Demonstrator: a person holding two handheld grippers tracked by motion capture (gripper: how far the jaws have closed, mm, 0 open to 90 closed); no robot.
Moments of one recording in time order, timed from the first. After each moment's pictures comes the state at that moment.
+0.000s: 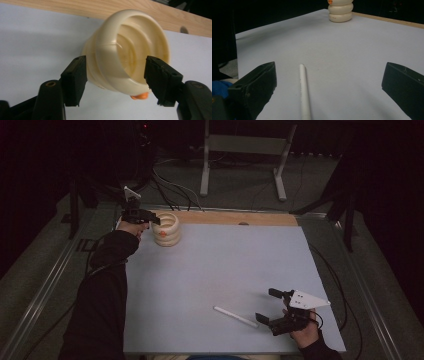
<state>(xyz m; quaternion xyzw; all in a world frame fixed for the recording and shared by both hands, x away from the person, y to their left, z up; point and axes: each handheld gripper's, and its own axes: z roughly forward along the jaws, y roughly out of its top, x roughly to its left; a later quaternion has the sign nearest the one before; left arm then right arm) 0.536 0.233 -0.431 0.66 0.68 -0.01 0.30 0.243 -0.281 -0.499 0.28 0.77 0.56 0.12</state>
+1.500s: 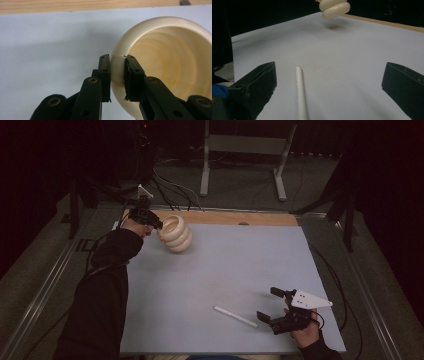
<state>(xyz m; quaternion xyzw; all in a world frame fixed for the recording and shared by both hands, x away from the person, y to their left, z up) 0.515 0.192 -0.402 0.75 0.61 0.01 0.27 0.243 -0.284 -0.497 0.28 0.76 0.57 0.13</state>
